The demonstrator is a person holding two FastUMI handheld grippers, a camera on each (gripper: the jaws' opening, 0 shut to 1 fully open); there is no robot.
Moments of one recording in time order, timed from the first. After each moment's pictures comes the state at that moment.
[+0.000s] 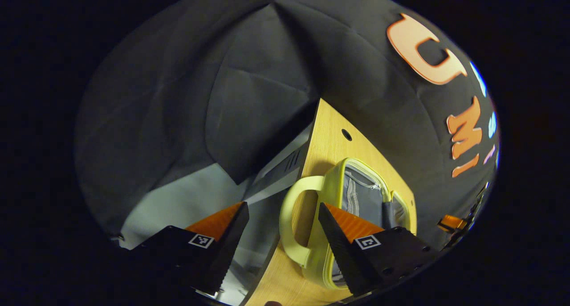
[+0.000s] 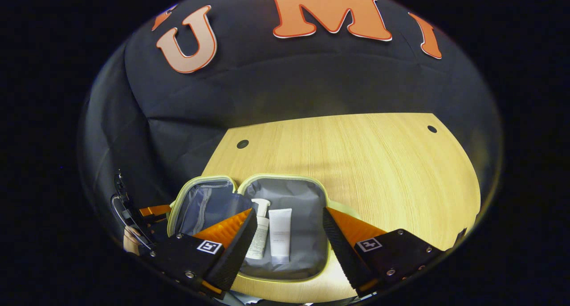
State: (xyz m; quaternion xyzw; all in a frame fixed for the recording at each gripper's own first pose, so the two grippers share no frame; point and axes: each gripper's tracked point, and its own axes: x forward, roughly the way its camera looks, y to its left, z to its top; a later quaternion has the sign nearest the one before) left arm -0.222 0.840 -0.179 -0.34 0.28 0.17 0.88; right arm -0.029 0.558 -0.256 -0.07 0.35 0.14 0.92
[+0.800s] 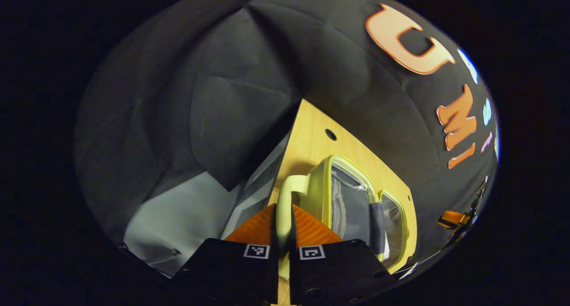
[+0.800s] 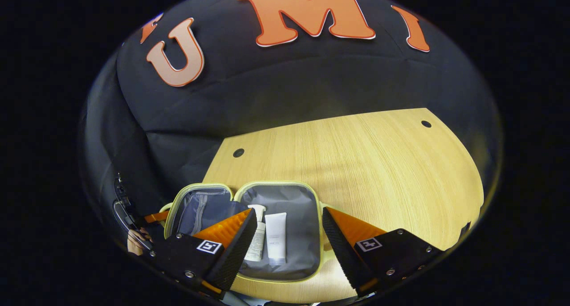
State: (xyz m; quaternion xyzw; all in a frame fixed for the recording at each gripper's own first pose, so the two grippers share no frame) left arm -0.204 0.802 -0.120 -0.23 0.28 0.15 0.92; right arm -0.023 0.548 -0.236 -0.03 0.33 0.14 0.93
